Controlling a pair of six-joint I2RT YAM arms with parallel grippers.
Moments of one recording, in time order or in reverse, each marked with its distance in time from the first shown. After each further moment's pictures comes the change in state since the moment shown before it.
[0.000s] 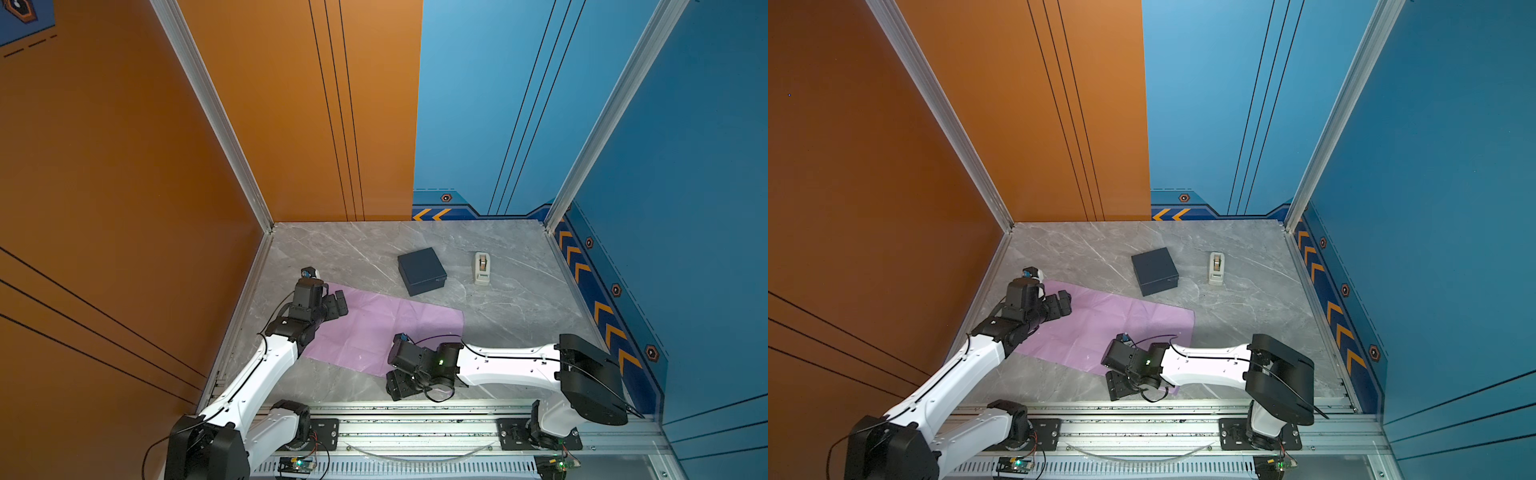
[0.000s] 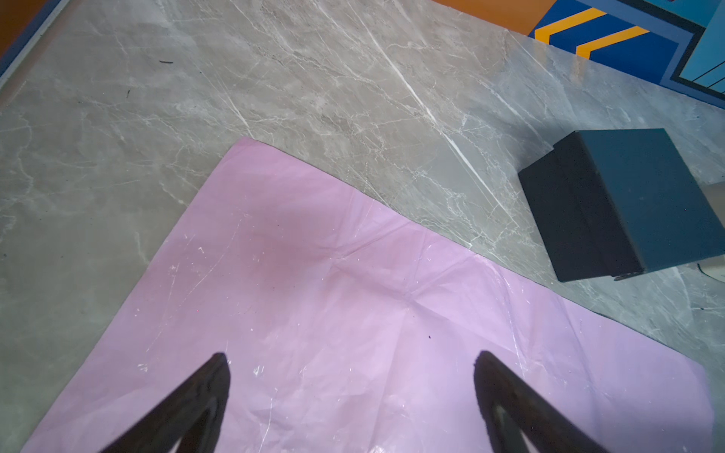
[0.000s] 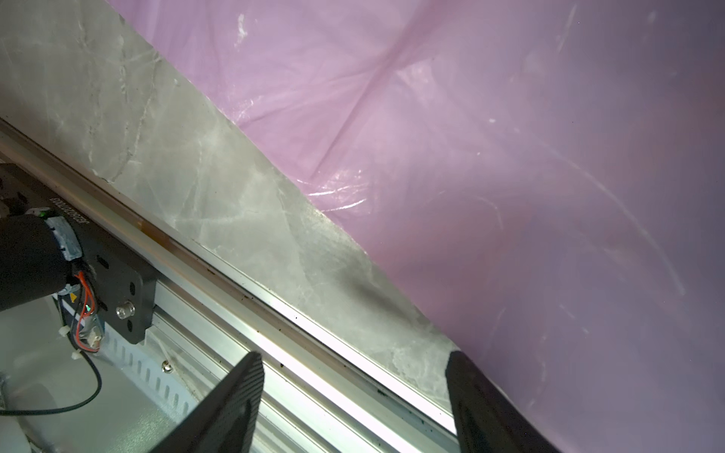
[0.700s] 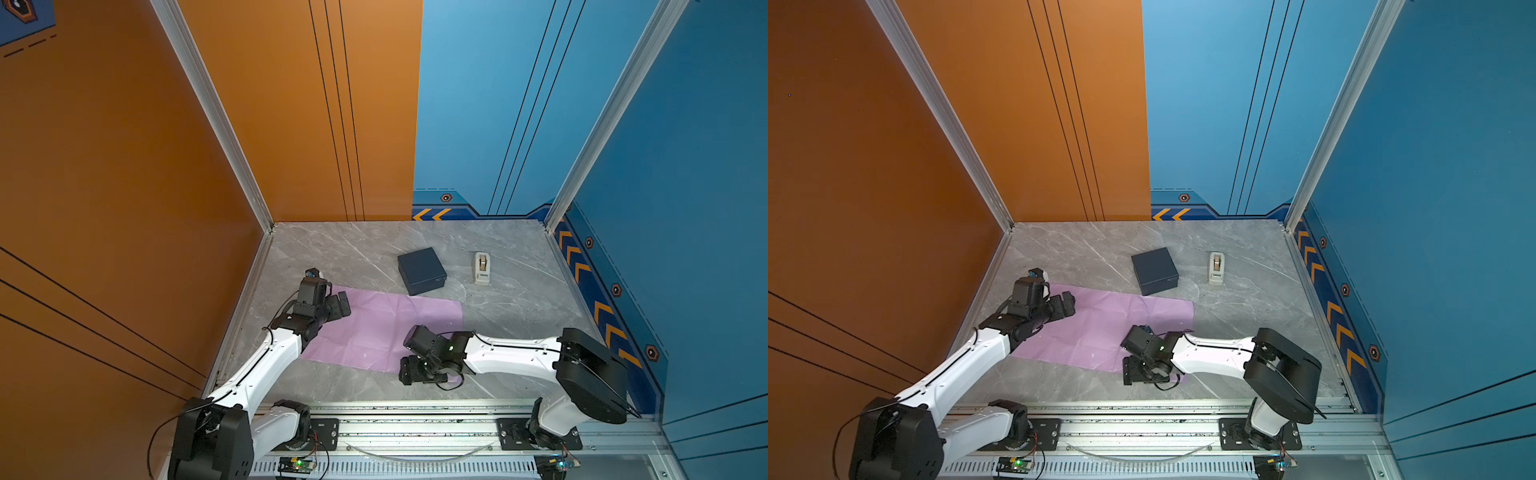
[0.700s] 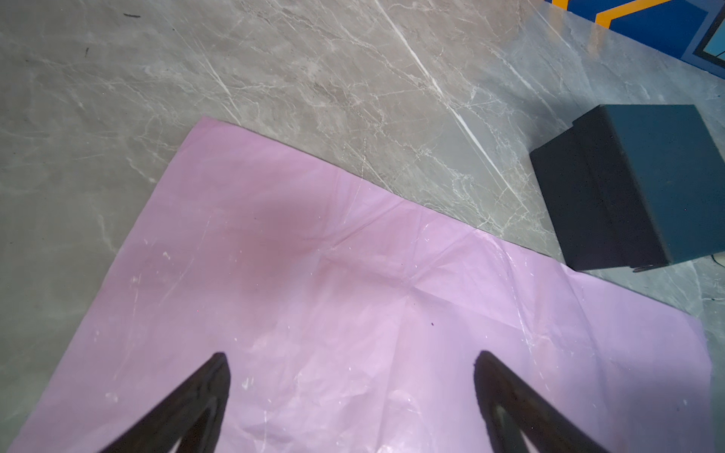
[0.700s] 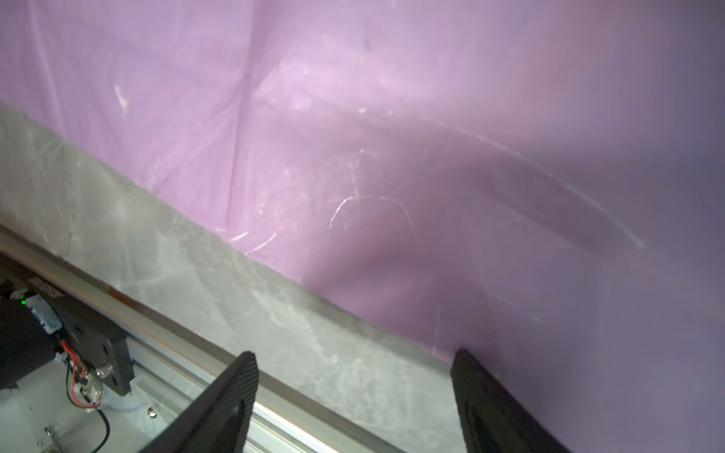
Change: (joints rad) left arm 0.000 0.082 0.000 0.022 0.028 -0.018; right arm -0.188 -0.049 -0.128 0.028 -0.061 0.053
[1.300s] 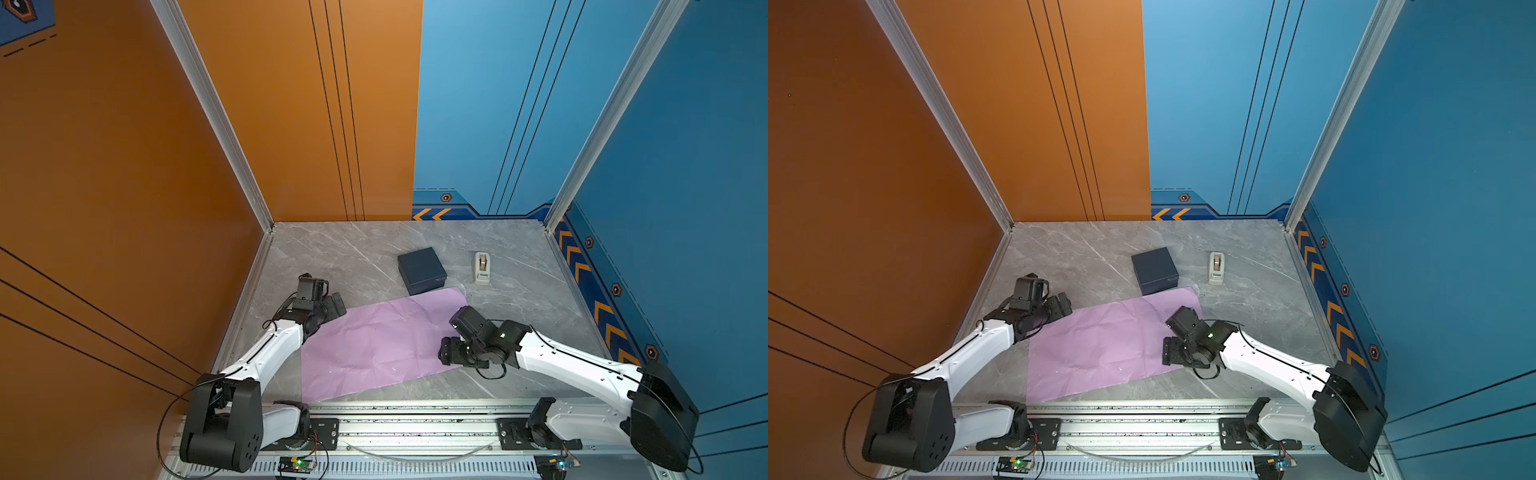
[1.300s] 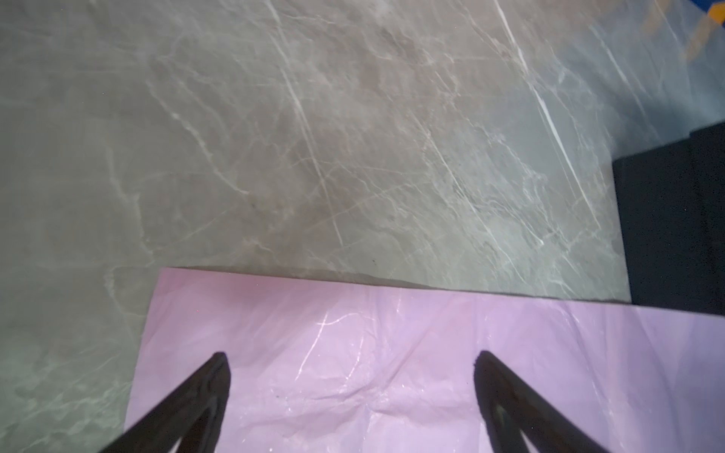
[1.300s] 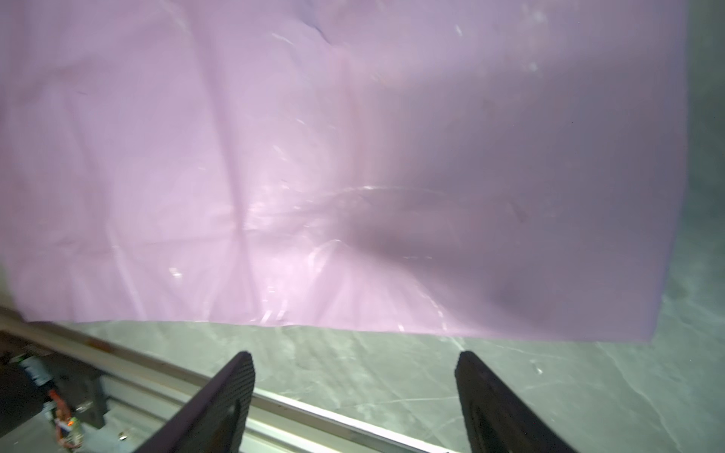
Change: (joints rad) left arm 0.100 0.112 -0.003 -0.005 0.023 -0.113; right arm -0.231 -0.346 -0.070 -0.227 0.082 -0.126
